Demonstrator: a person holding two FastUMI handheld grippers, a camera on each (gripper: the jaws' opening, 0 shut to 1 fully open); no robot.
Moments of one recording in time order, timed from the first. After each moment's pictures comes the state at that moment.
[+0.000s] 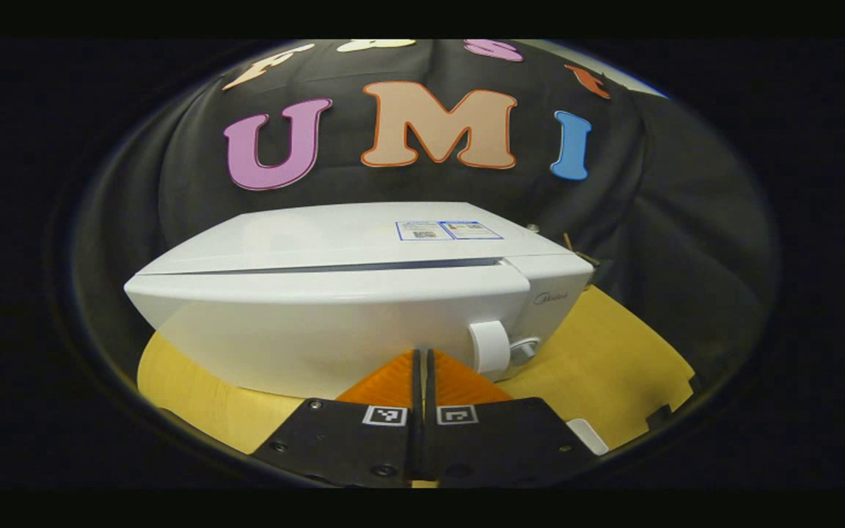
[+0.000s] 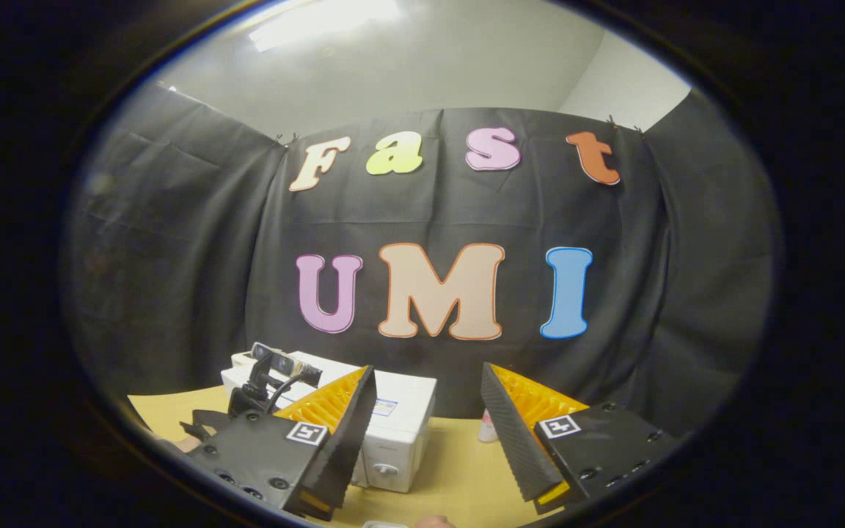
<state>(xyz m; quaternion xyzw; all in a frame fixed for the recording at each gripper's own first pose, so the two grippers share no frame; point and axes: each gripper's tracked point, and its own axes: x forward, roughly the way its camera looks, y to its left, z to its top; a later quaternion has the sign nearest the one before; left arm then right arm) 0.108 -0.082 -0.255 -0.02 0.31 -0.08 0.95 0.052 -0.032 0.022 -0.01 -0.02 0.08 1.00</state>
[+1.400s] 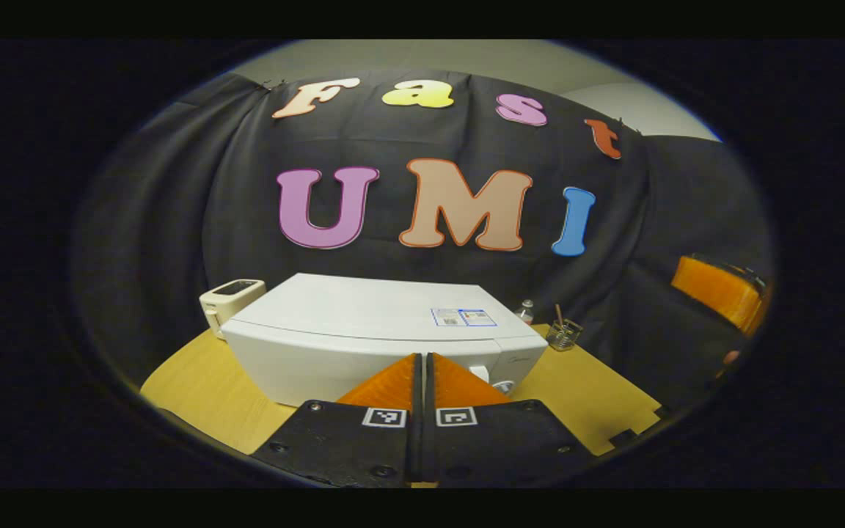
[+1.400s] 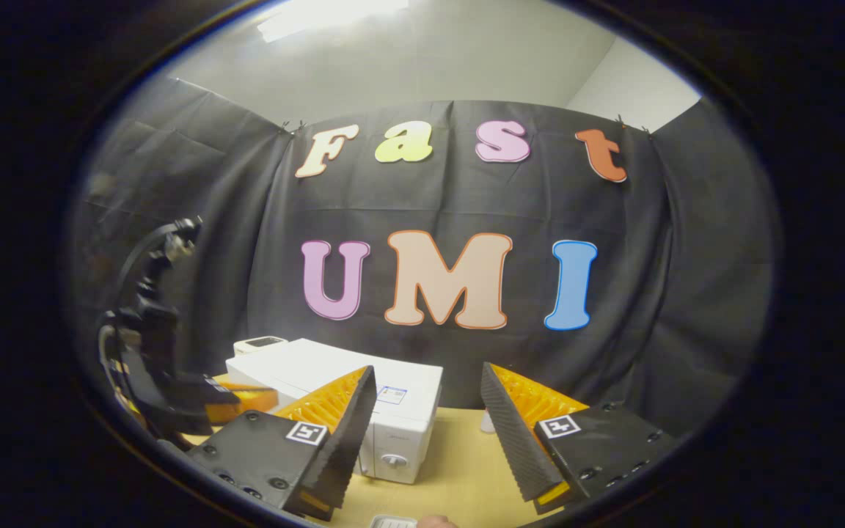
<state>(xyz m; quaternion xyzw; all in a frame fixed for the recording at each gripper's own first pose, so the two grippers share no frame) 0.062 -0.031 -0.100 -0.05 0.15 -0.04 0.99 0.040 -0.010 0.004 -0.03 0.01 0.09 1.00</state>
